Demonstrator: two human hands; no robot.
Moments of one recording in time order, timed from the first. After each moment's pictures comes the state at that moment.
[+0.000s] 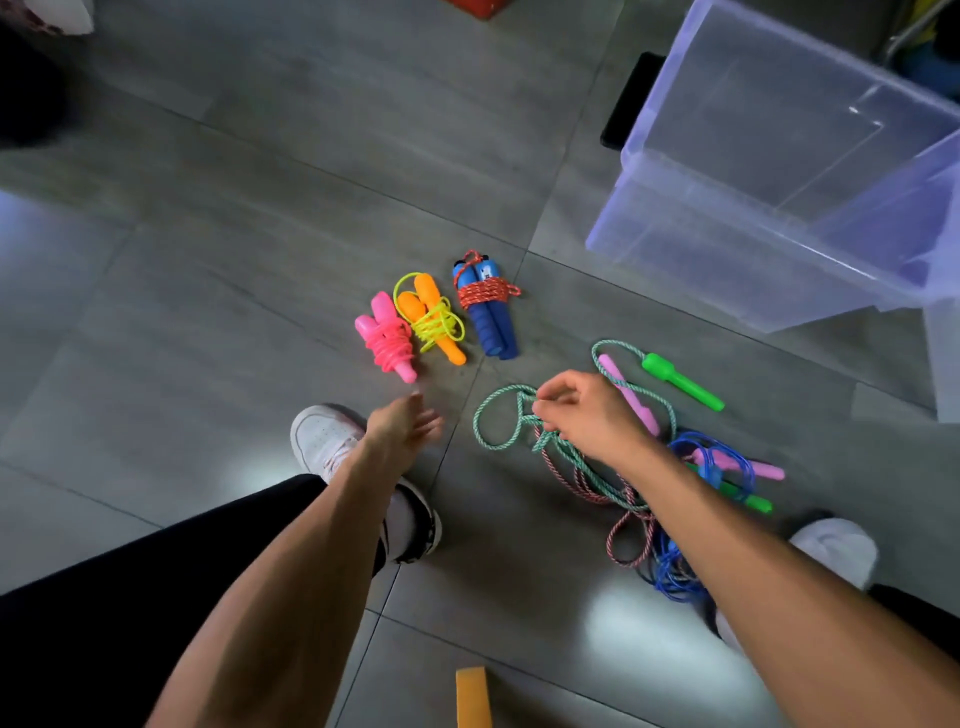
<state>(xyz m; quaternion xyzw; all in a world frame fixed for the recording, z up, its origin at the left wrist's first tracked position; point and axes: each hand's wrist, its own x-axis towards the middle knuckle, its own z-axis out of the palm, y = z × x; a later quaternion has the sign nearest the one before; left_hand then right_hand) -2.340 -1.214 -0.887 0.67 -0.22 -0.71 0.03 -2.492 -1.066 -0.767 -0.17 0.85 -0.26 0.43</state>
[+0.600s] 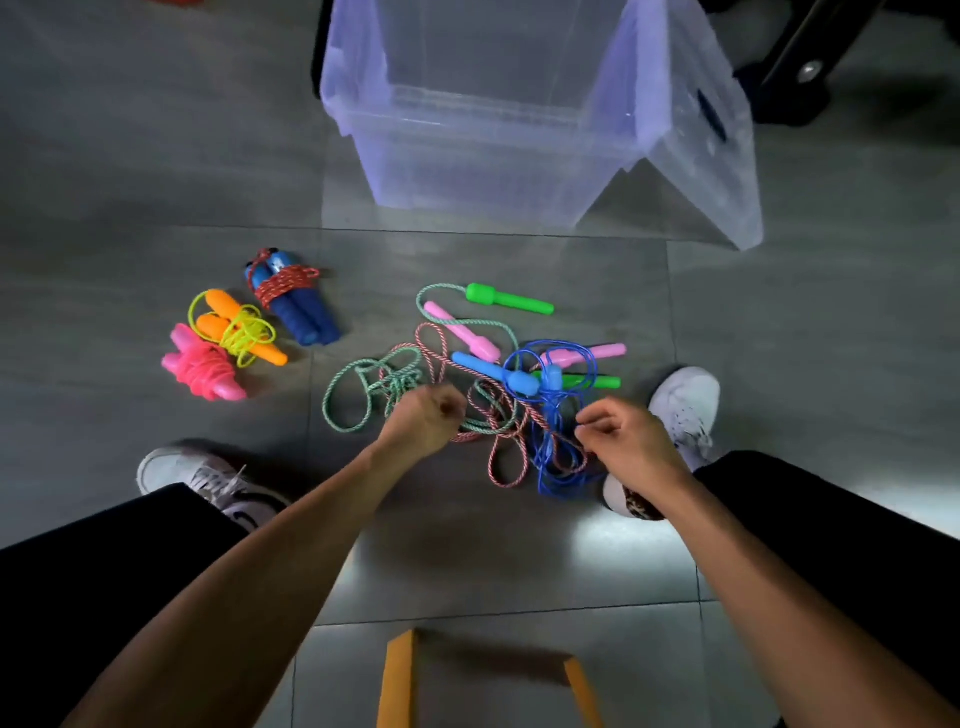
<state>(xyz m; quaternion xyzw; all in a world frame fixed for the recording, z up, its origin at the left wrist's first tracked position) -2.447 -1.038 -0.863 0.22 -0.85 -0.44 -0.20 -2.521 -0.804 -0.770 0.01 0.90 -0.30 0.33</state>
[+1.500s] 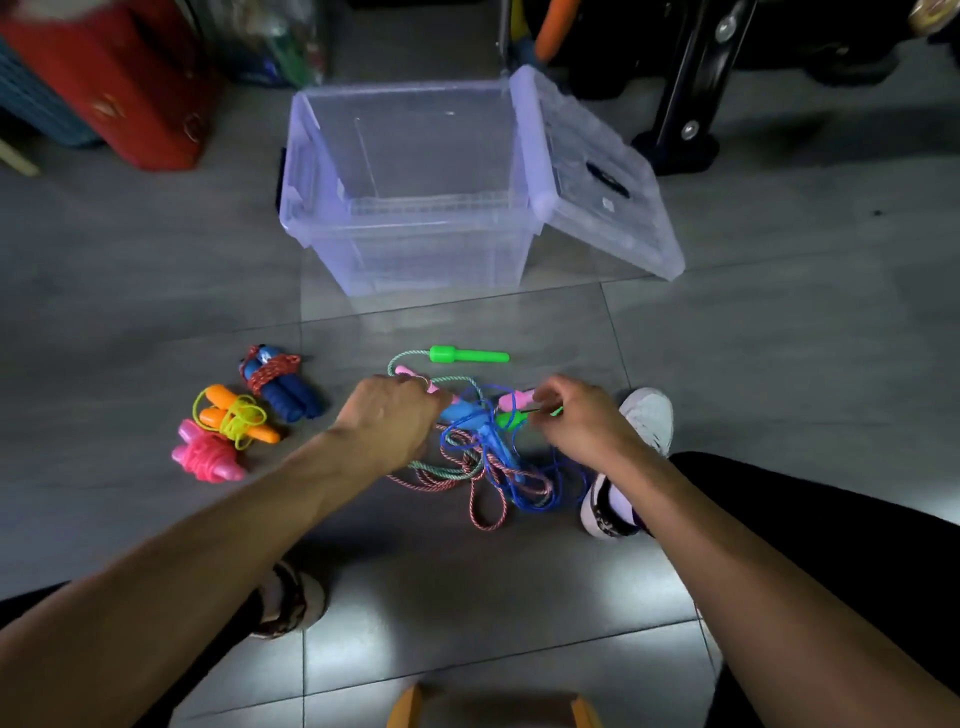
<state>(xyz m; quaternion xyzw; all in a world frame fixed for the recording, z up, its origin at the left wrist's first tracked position) -2.491 -1.009 -0.686 -0.11 -0.97 0.10 -0.21 -2.553 -0.793 -0.726 -0.10 0.91 -0.29 0.27</state>
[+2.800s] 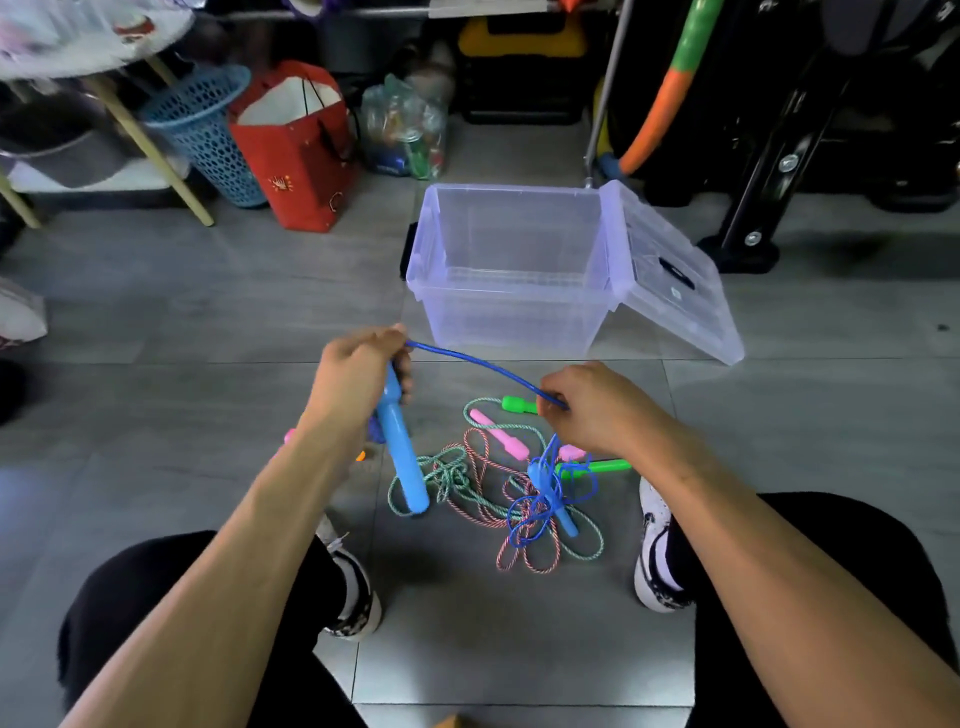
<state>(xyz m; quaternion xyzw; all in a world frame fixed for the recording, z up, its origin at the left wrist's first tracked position) -2.435 -1.083 -0.565 0.35 -0.63 -0.68 0.13 -2.539 -0.876 -0.592 -0.36 0.90 -0.14 0.18</state>
